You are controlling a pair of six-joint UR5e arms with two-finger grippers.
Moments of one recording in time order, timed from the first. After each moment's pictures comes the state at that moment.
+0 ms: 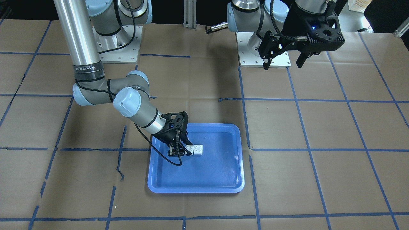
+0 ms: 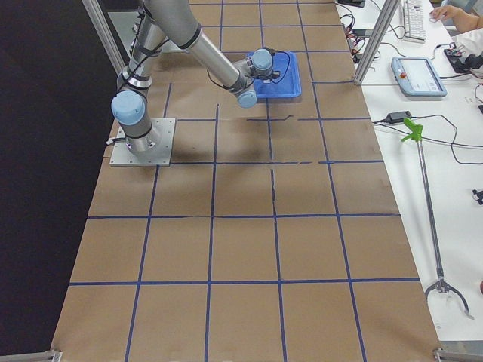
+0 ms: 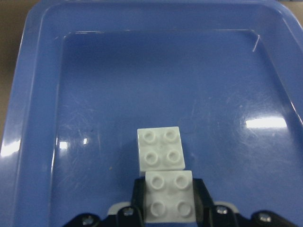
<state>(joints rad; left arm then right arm) -1.56 -1.50 -1.54 -1.64 1.57 -0.12 1.74 -1.01 1.97 -2.84 -1.00 -1.22</state>
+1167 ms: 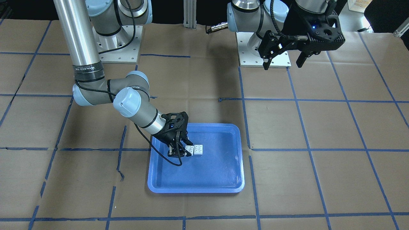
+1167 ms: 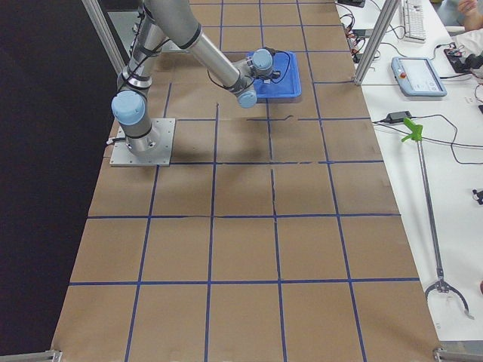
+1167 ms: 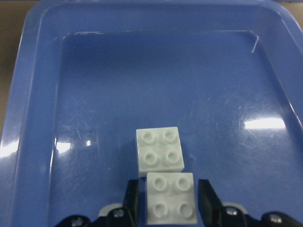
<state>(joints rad) -1.56 -1.50 -1.53 -1.64 1.57 -0.12 1.74 -1.01 1.97 -2.84 -0.99 -1.22</state>
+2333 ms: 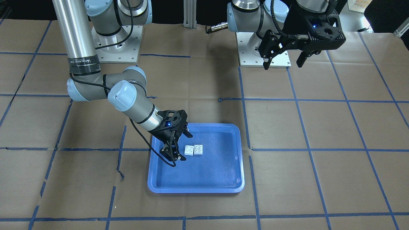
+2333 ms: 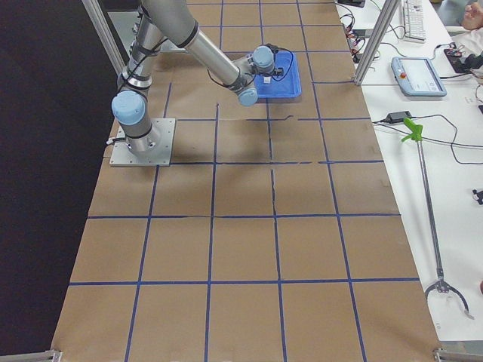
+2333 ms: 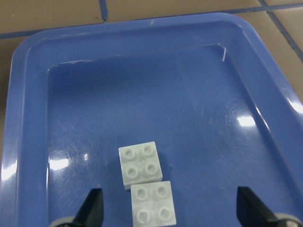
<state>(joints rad) -1.56 -1.50 -1.53 -1.64 1.57 -0.11 1.73 -1.10 1.96 -2.78 -1.02 -1.04</state>
